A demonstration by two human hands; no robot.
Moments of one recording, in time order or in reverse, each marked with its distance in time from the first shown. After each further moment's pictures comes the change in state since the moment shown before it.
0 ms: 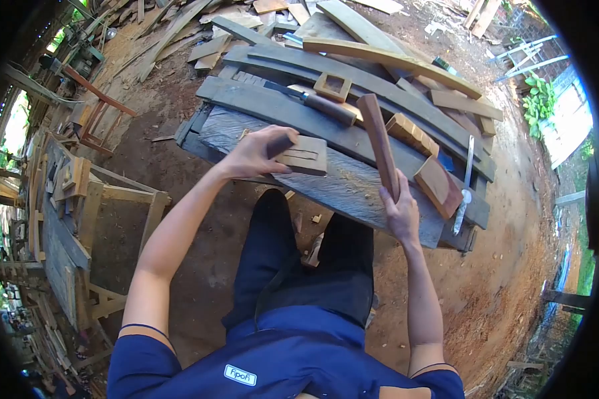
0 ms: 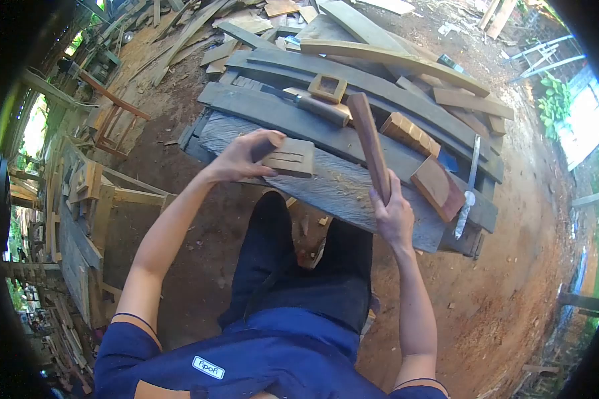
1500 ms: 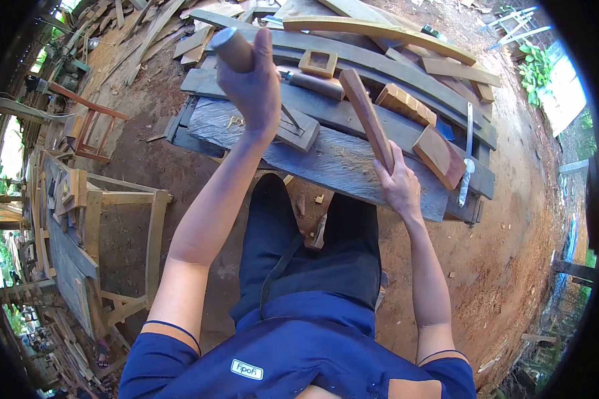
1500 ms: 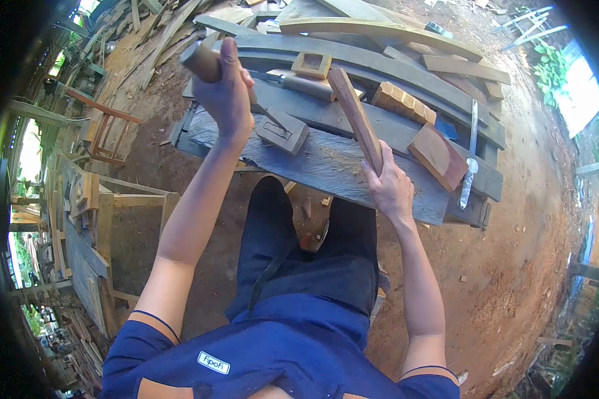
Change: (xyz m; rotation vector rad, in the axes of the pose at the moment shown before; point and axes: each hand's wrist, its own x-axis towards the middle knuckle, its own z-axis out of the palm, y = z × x) left_hand 0.076 0.086 0.021 -0.516 1.104 0.325; right_hand 0.003 0.001 0.005 -0.132 0.002 -0.020
